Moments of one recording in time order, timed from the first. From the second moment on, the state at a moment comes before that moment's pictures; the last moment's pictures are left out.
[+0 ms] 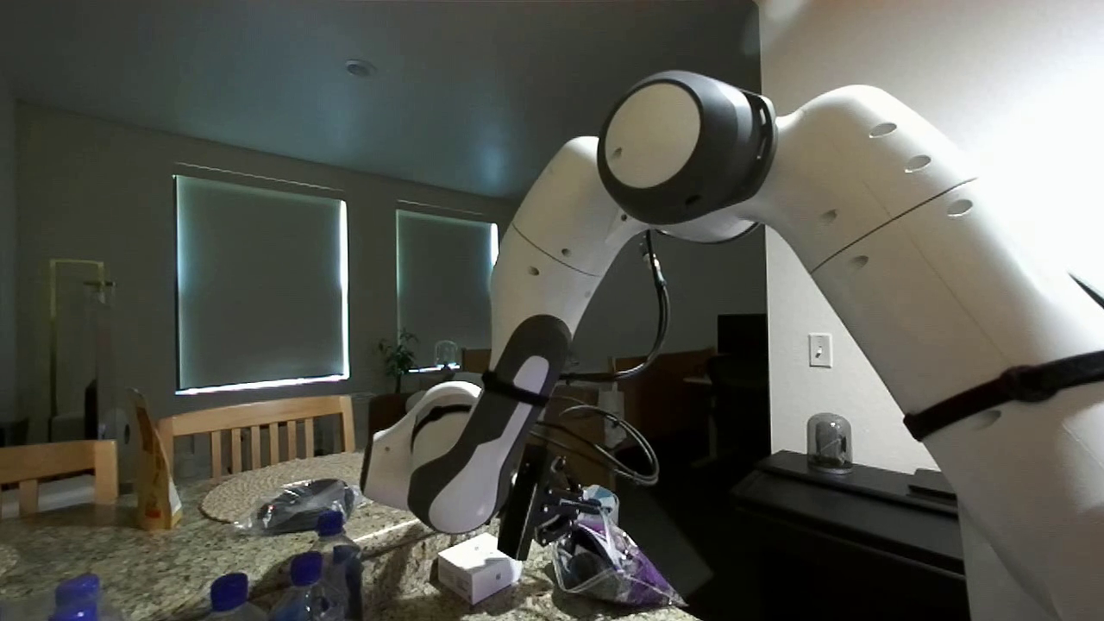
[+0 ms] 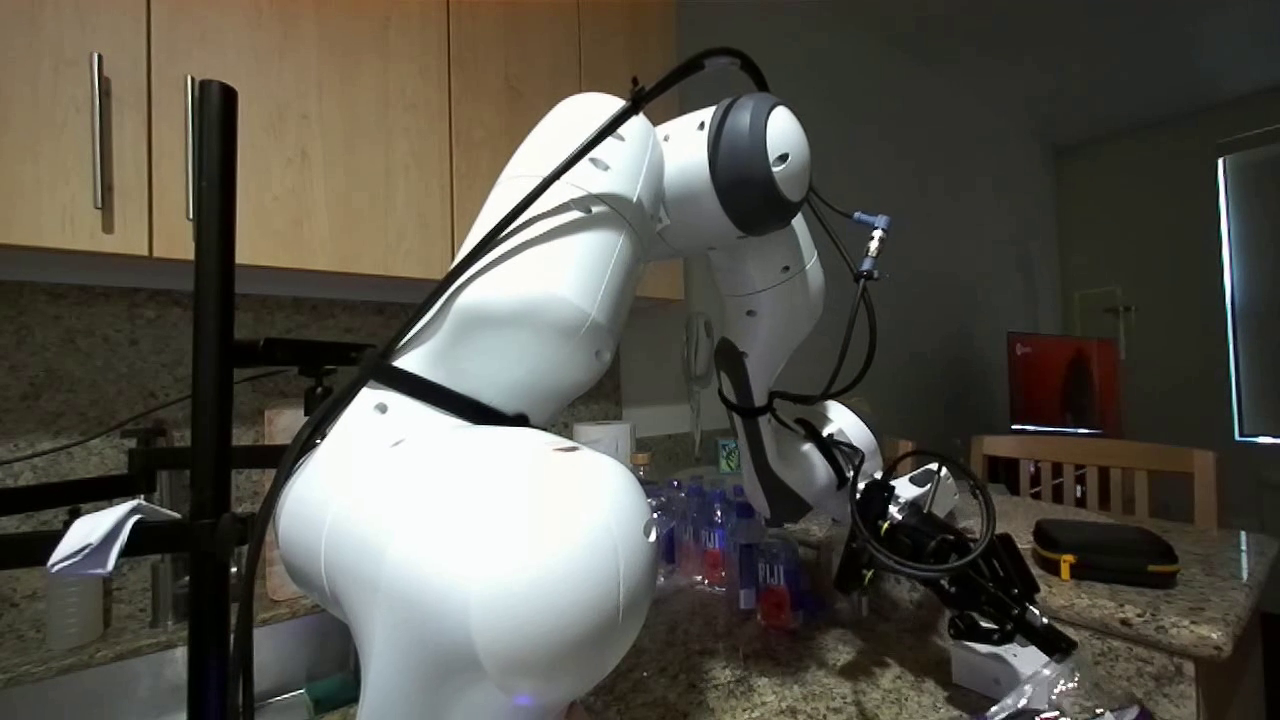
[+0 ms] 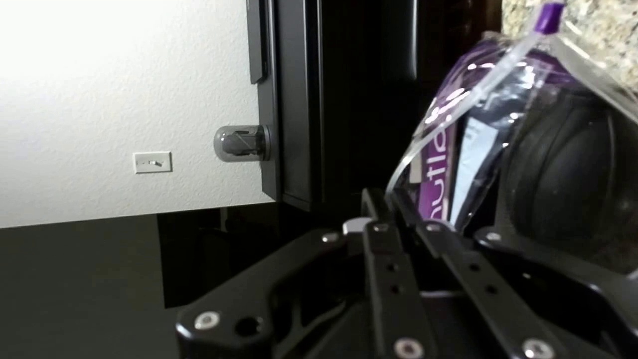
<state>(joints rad) 0.20 0.49 -0.01 -1.97 -0.99 1.58 0.94</state>
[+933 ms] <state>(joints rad) 0.19 0.49 0.05 -1.93 -1.05 1.53 0.92</state>
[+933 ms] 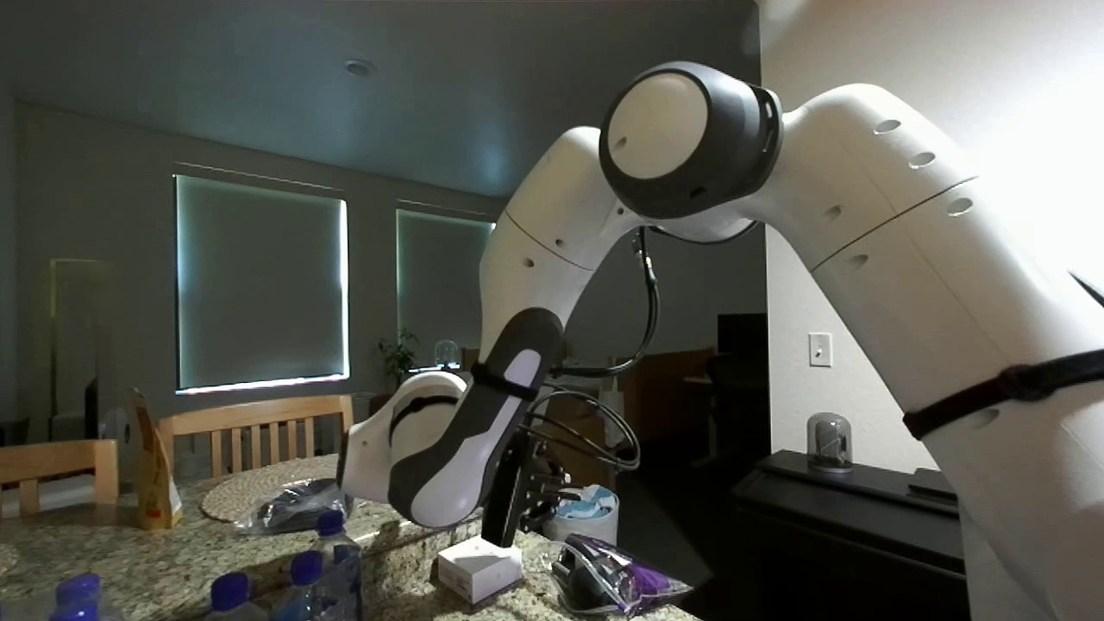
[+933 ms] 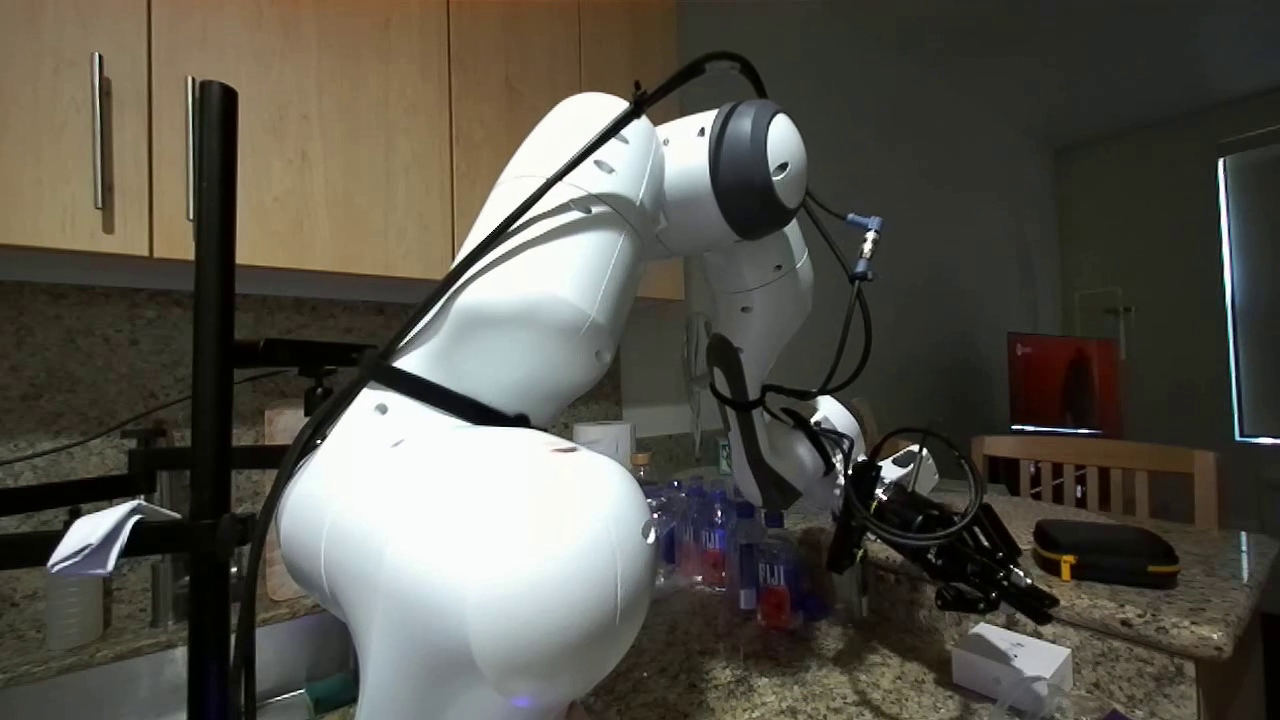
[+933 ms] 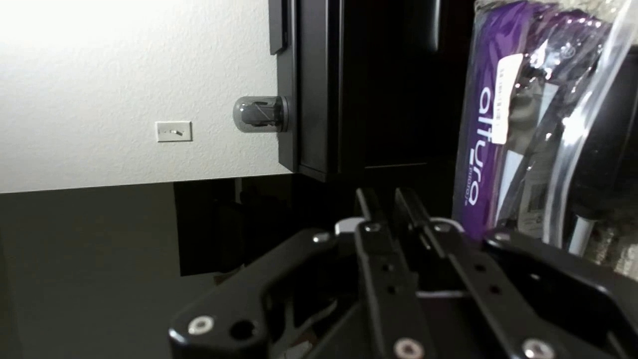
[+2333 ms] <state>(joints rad) -0.14 0.58 -0.16 -1.81 -0.29 1.81 0.41</state>
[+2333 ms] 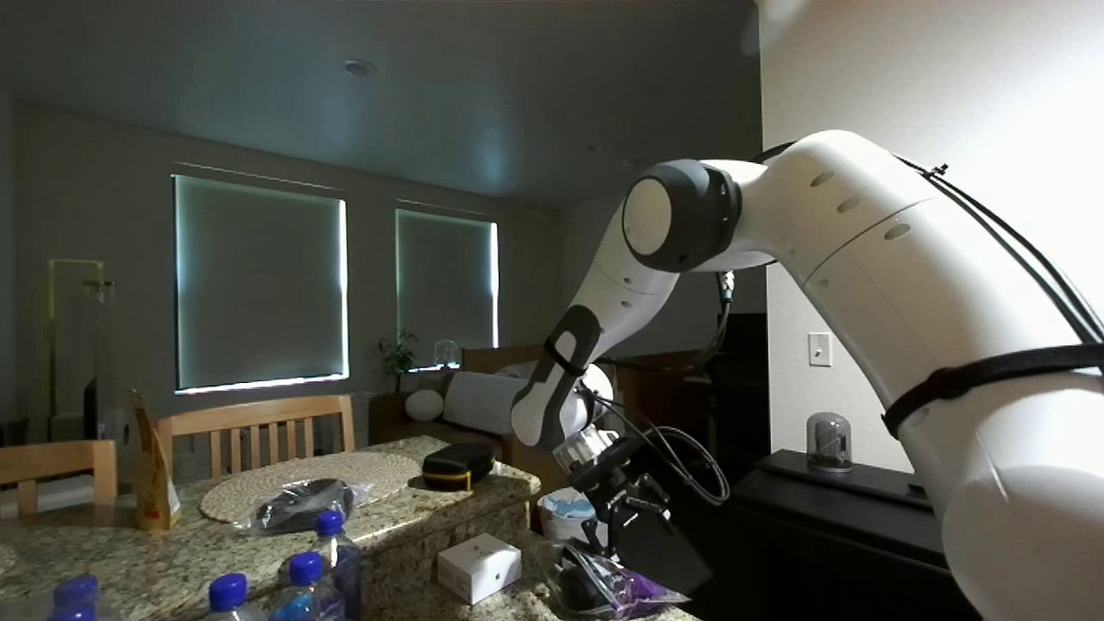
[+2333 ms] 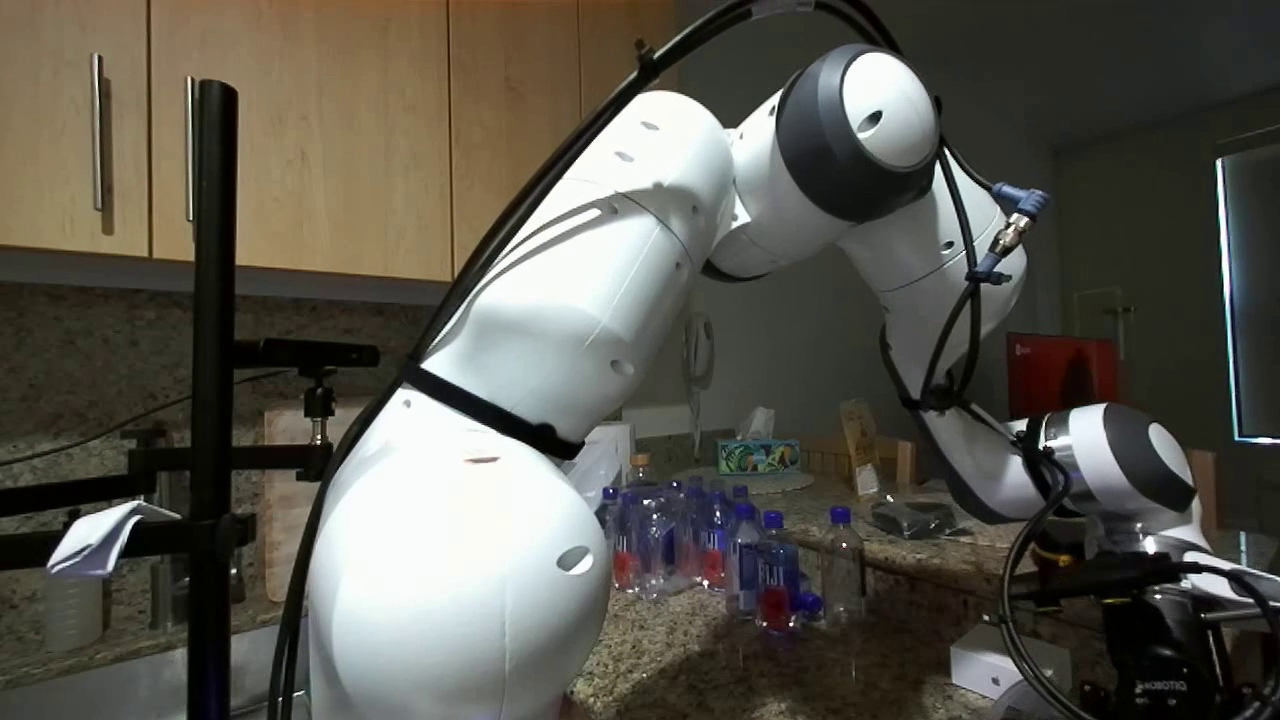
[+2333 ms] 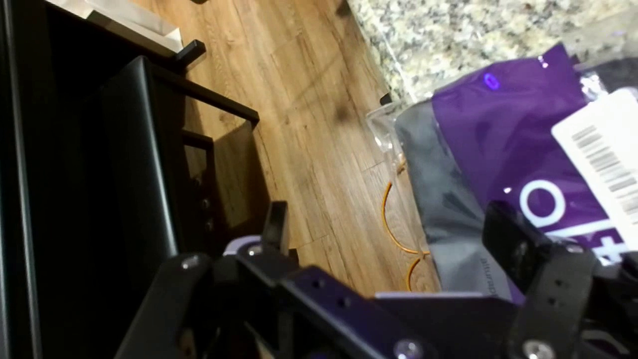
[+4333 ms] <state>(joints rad) 0.07 0.63 0.04 -1.47 -0.23 1.65 -0.24</state>
